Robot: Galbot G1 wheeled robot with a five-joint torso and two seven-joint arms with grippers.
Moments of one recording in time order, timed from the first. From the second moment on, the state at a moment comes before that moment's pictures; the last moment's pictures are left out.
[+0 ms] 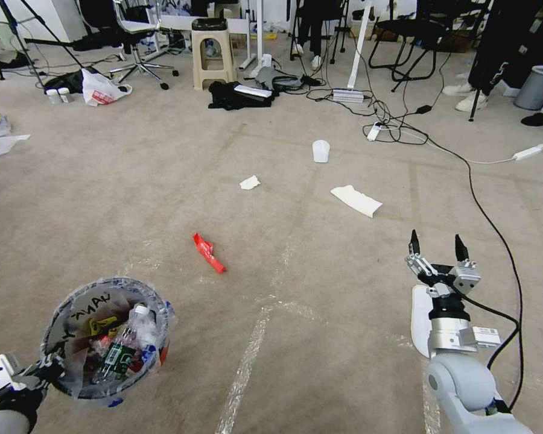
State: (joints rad) left arm 1.74 -1.55 -1.19 -2.27 -0.75 0.61 -0.05; right arm -1.39 1.16 0.56 1.86 0.40 0.44 0.18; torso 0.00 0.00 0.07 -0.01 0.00
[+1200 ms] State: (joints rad) left arm 1.73 -1.54 -1.21 -2.25 -0.76 0.61 -0.04; right arm -1.36 1.18 0.53 1.84 0.39 0.42 0.18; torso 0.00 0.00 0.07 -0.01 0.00
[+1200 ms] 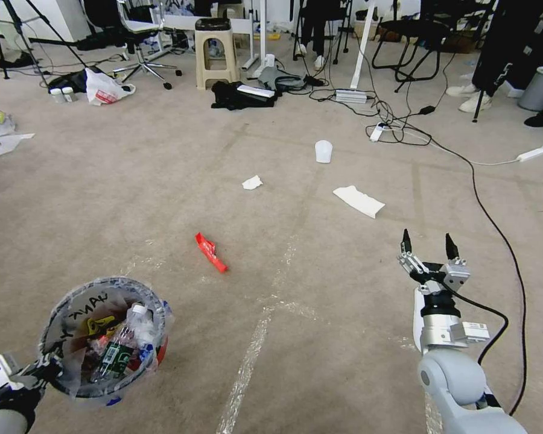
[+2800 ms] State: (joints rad) left arm 1.75 -1.55 -1.21 -2.27 -0.76 0.61 -0.04; right arm -1.35 1.17 0.52 1.82 0.39 0.44 0.18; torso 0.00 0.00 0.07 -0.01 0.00
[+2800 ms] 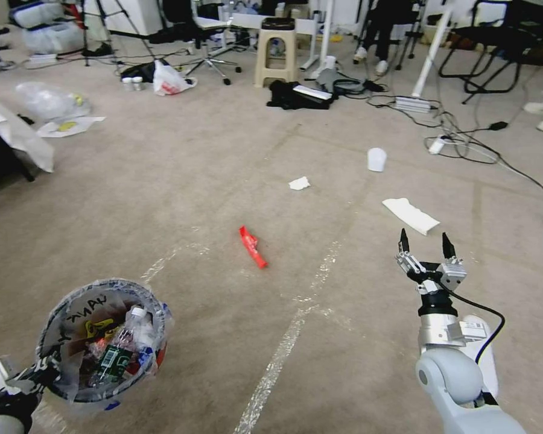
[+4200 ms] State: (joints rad) left arm 1.73 -1.55 -1.21 -2.24 -0.75 0.60 -0.04; right arm -1.33 1.18 0.51 1.77 0.34 0.45 0.15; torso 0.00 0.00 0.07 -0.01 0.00
